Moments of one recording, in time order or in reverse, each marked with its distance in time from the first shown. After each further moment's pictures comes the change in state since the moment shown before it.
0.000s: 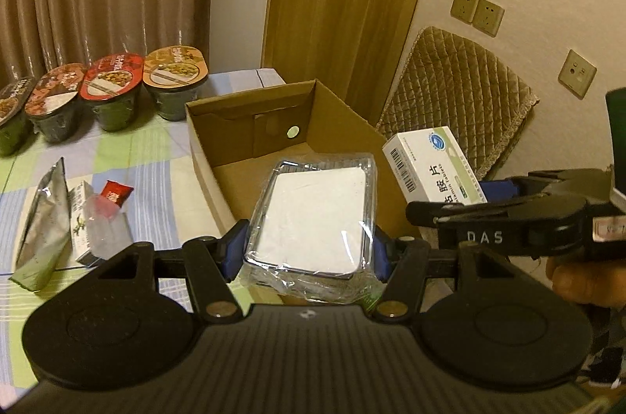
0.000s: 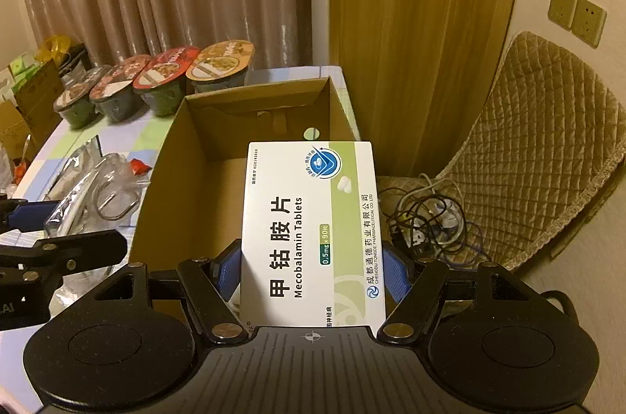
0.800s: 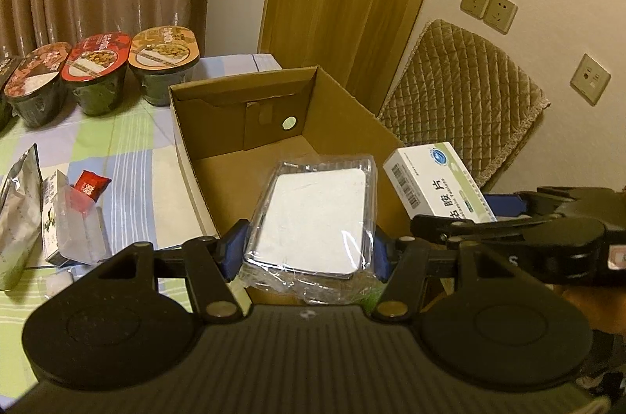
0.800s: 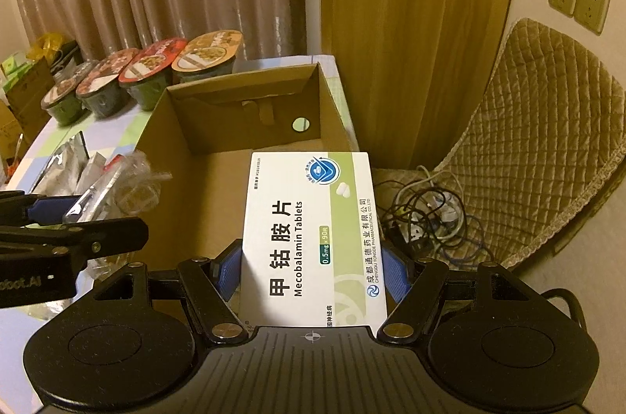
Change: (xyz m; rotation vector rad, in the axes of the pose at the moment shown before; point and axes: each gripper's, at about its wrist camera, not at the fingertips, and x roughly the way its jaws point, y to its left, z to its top) left arm 0.044 0.004 0.006 -0.046 0.035 -0.016; right arm 0.029 -0.013 0.002 0.013 0.025 -0.006
